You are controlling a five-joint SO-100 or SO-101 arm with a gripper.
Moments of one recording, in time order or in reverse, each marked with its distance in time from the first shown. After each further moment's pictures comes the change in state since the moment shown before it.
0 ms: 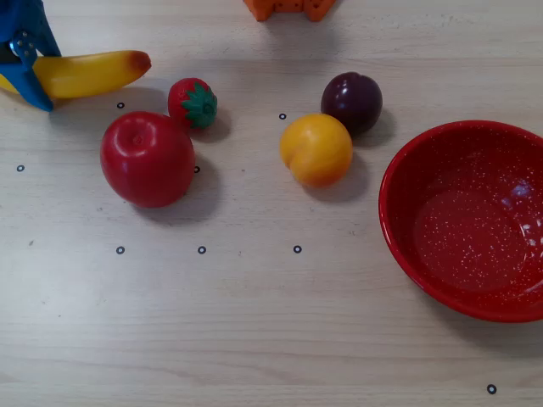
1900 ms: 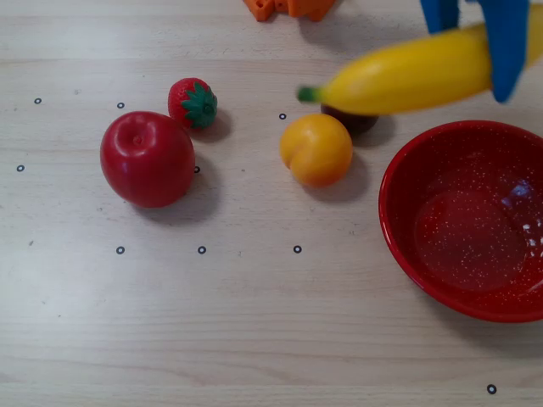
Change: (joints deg) arm 91.8 53.4 35.3 -17.1 -51.2
